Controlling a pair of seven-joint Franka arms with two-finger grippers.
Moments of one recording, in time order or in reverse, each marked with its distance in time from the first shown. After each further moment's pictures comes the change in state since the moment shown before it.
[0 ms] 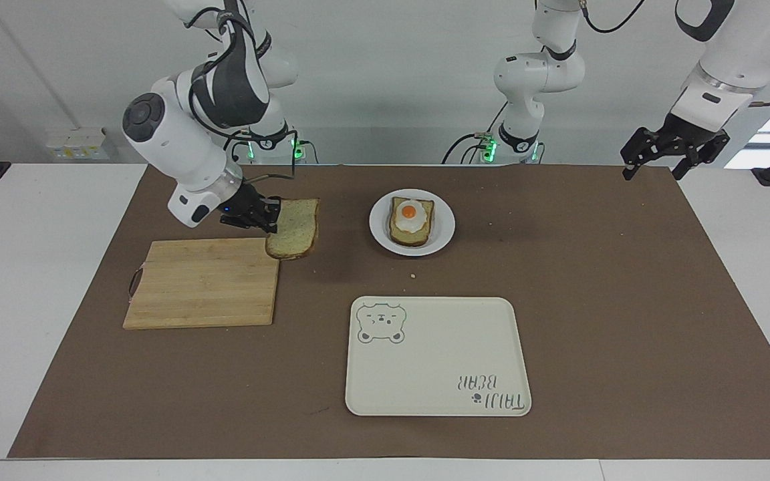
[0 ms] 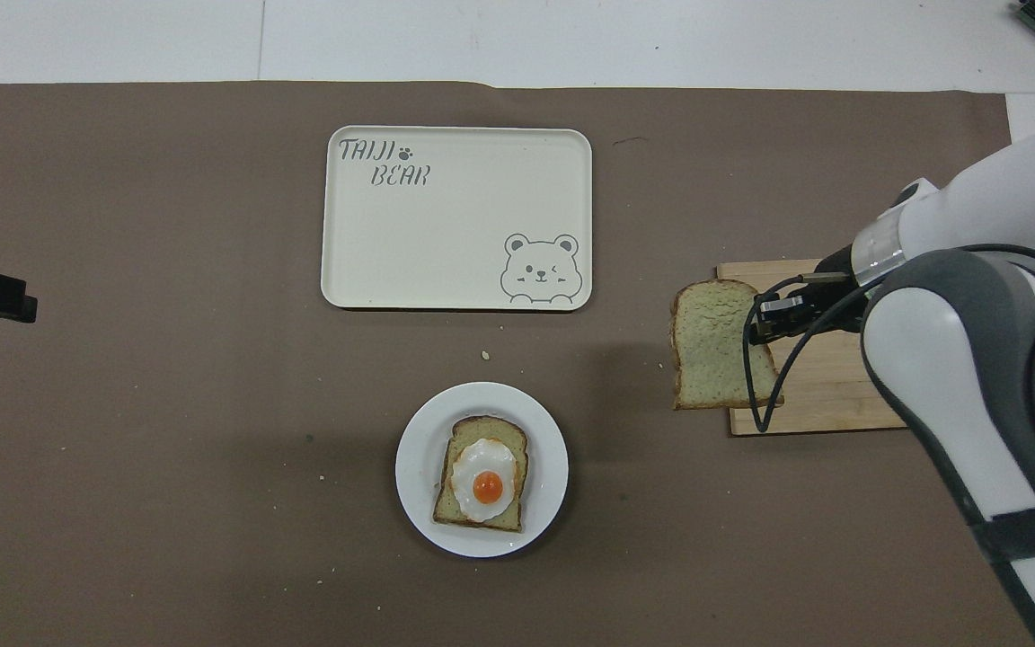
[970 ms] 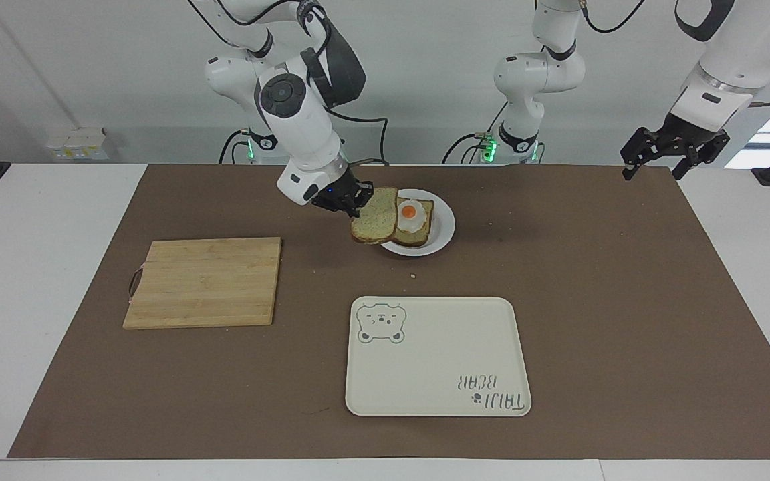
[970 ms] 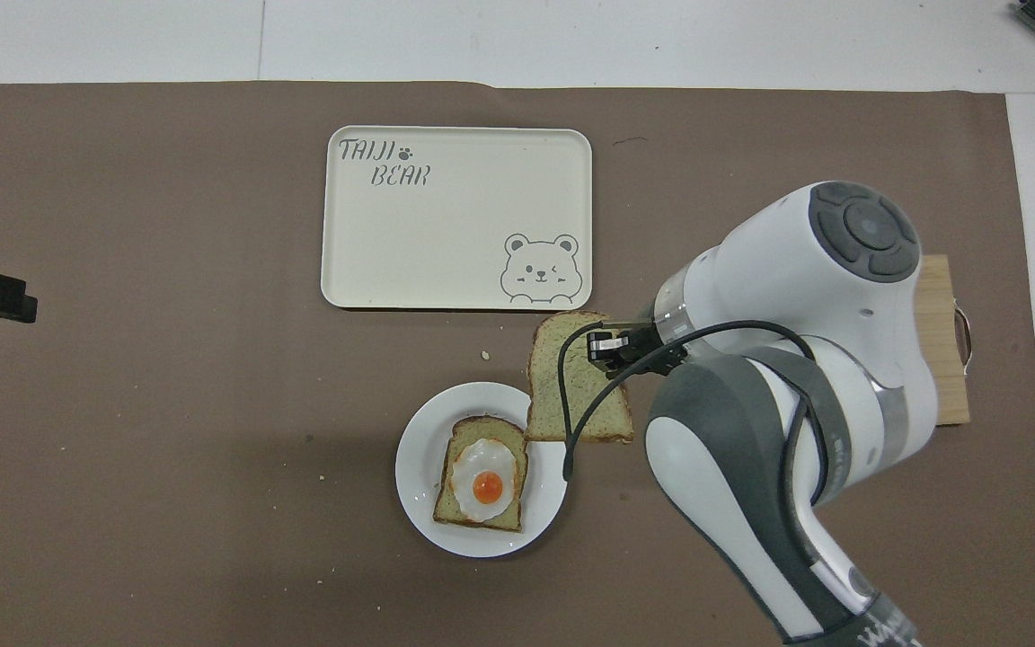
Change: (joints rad) left arm 0.000 0.000 0.000 0.000 0.000 0.000 0.000; right arm 0.284 0.001 0.005 -0.030 0.000 0.112 0.272
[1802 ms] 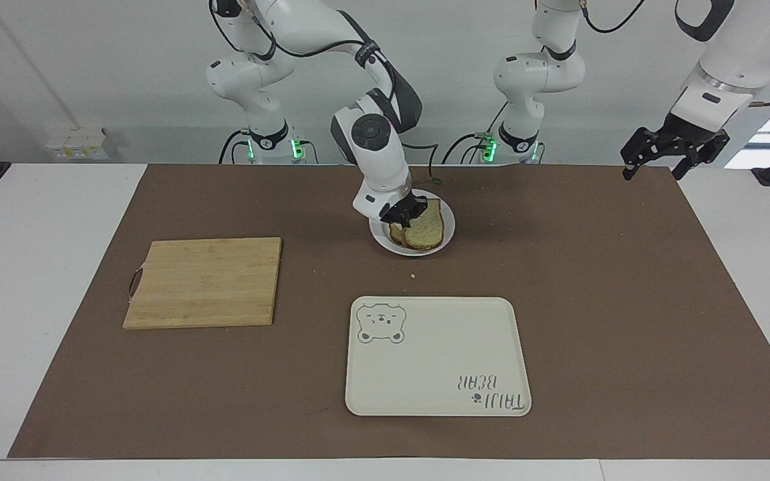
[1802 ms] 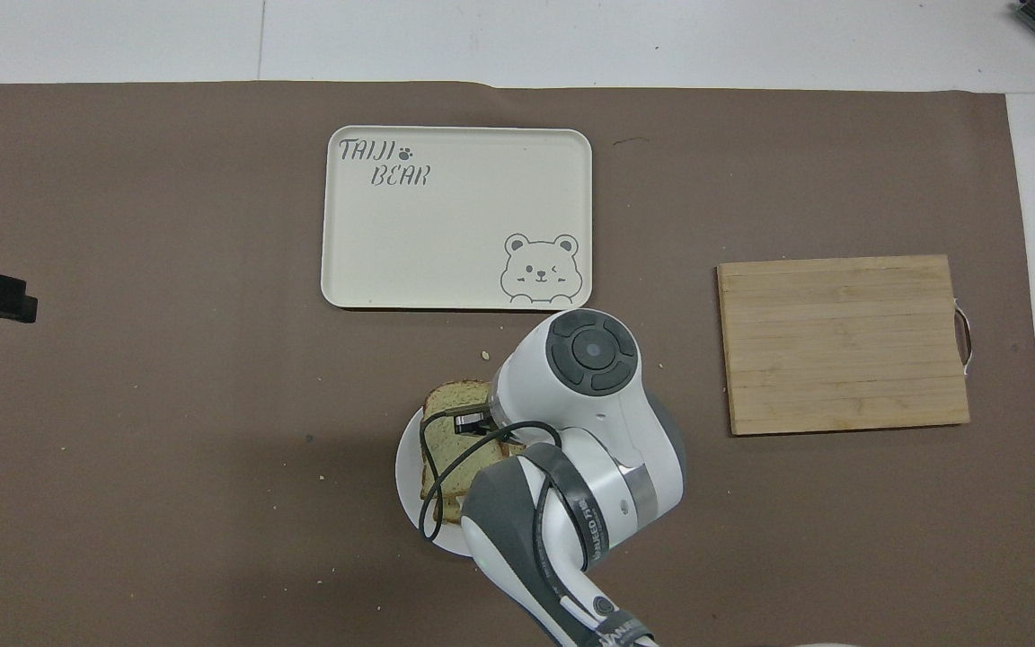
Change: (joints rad) left arm 0.000 0.000 0.000 0.000 0.000 0.000 0.000; right arm 0.220 0.157 0.004 -0.087 0.040 0.269 0.069
